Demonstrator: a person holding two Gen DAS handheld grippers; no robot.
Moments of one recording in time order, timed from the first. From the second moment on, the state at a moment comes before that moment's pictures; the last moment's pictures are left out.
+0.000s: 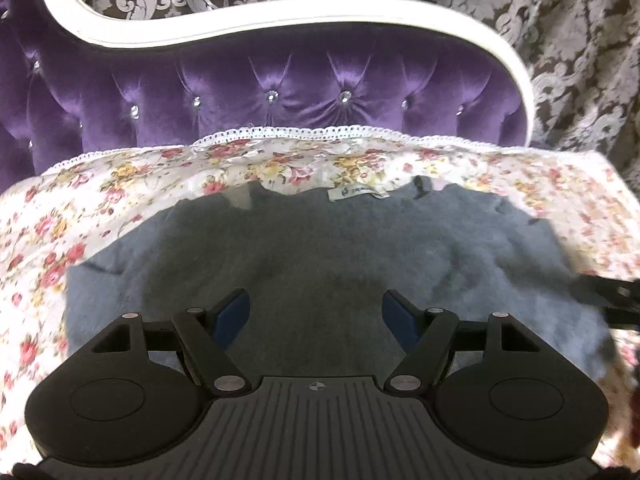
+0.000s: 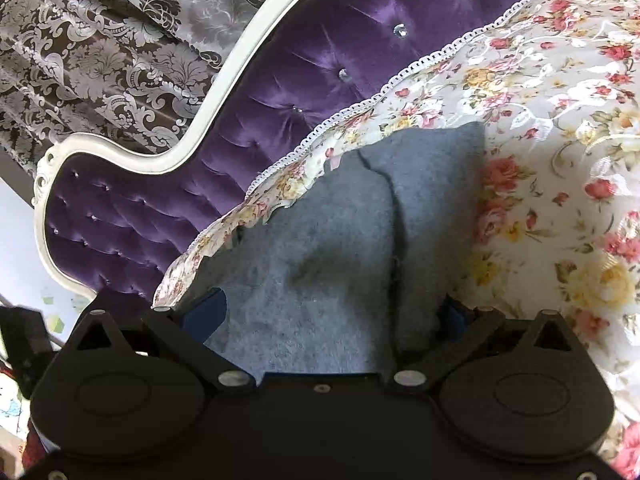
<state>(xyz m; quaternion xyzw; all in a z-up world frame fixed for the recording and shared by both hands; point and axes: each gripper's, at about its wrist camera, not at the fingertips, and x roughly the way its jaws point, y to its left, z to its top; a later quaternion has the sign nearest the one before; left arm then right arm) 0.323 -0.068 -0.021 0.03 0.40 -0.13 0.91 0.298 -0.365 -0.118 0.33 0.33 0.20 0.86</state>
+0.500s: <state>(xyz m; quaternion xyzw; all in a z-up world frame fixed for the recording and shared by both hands) 0.347 -0.082 -0.049 0.04 0.42 -0.10 0.90 0.296 -0.363 -0.120 0.33 0.32 0.20 0.87</state>
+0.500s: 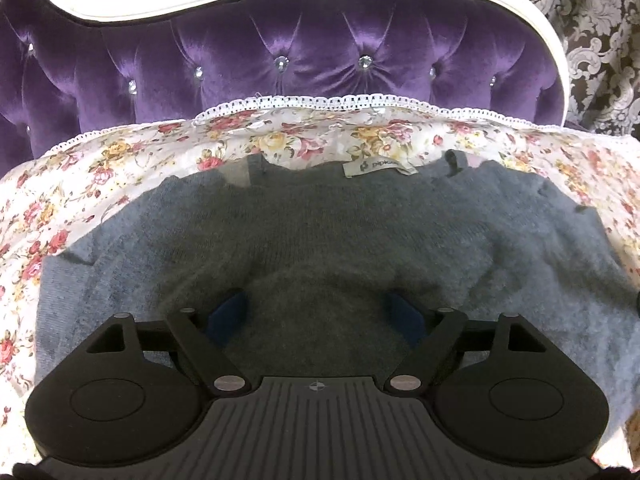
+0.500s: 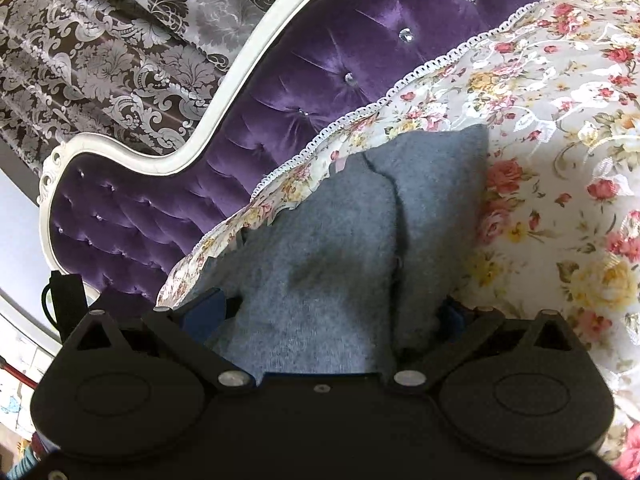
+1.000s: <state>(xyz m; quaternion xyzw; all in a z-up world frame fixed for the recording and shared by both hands) 0.292 -0.007 -0.013 0.01 0.39 -0.08 0.92 0.309 -0.360 -0.119 0.31 0.35 0.17 0.87</state>
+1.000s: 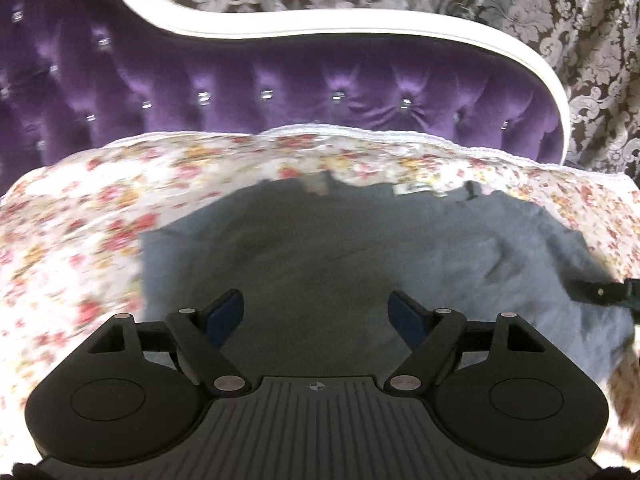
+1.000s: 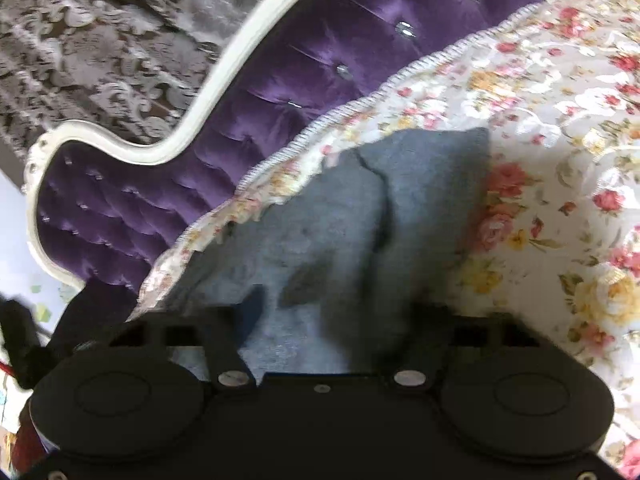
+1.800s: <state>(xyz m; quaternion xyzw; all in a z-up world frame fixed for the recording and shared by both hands) 0.290 0.133 -0.001 -0.09 0.39 -0.01 0.92 0.345 -0.123 -0.008 0.04 0.36 0.21 0.91</state>
